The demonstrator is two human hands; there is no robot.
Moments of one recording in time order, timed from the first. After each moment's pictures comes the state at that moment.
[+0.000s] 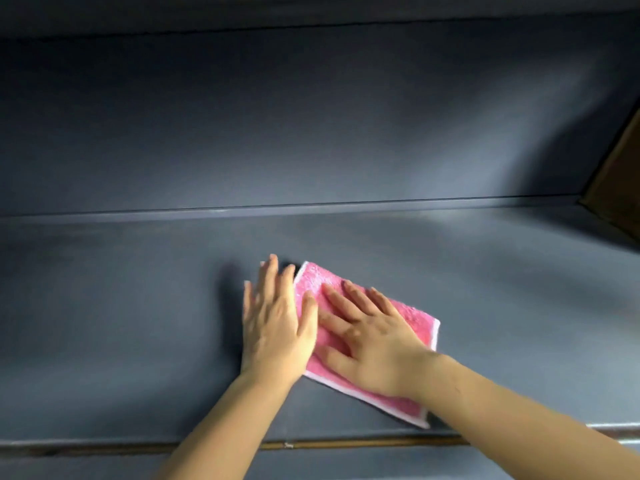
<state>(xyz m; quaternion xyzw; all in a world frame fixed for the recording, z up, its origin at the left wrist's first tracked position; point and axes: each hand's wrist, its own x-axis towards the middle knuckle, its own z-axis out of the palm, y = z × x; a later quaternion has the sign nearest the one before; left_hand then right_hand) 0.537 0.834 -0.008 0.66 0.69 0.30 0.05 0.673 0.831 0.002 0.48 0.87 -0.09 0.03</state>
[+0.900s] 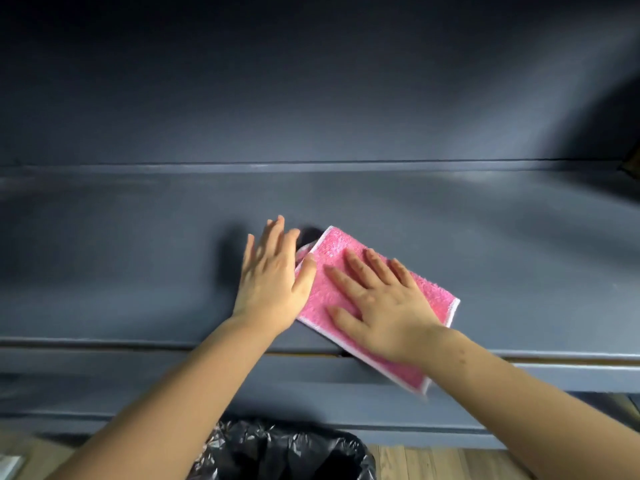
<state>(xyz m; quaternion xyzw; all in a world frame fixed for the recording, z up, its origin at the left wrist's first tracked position) 0.476 0.799 -0.002 0.70 0.67 0.24 0.05 0.633 0.789 -0.006 0.52 0.85 -0.09 0.02</state>
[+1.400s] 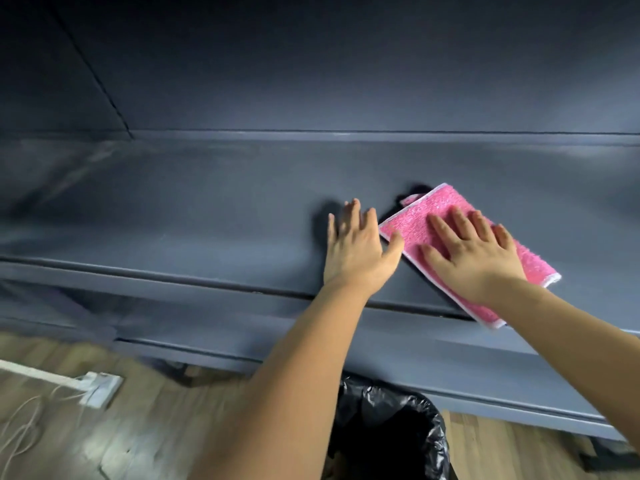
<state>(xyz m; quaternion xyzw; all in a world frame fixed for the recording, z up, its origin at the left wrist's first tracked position) 0.454 0.789 -0.009 0.67 0.70 0.22 0.10 0.603 0.803 -0.003 0.64 0.76 -0.08 0.02</state>
